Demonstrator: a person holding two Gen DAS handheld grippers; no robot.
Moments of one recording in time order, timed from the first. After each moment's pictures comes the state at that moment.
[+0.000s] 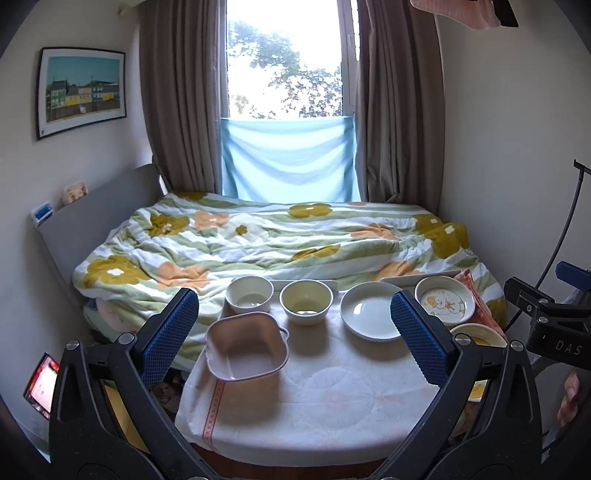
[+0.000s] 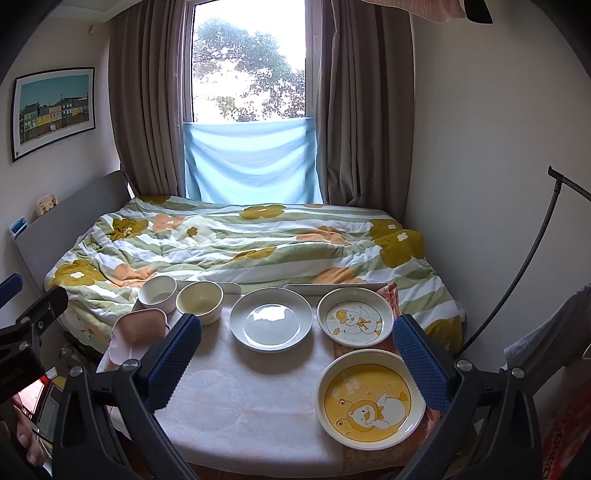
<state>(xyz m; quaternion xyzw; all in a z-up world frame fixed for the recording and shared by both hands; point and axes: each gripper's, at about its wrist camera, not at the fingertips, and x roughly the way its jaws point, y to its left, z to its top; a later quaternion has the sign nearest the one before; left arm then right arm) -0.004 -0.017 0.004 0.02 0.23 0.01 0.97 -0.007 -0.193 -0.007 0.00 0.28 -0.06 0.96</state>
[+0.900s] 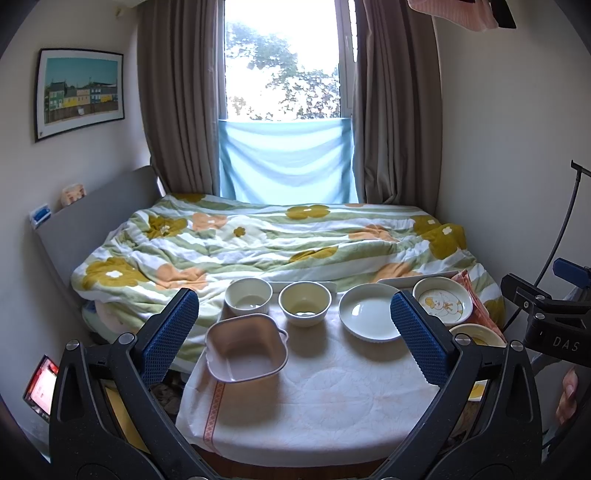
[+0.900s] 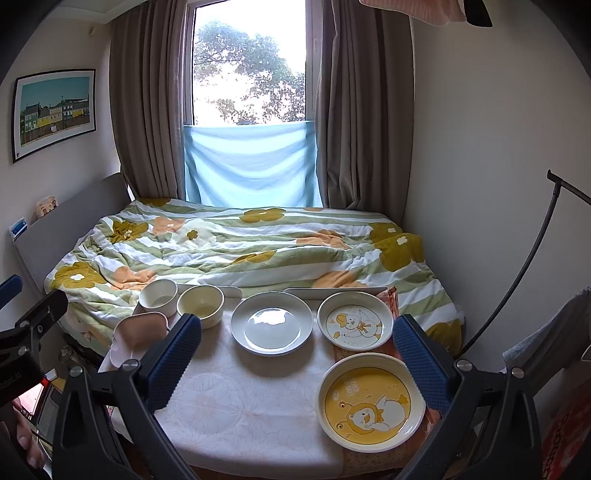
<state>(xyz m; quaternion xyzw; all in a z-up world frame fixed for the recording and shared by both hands) -0.006 -0.014 0.006 0.02 0.23 0.01 0.97 -0.008 -0.192 -0.006 0.01 0.28 -0.06 0.96</state>
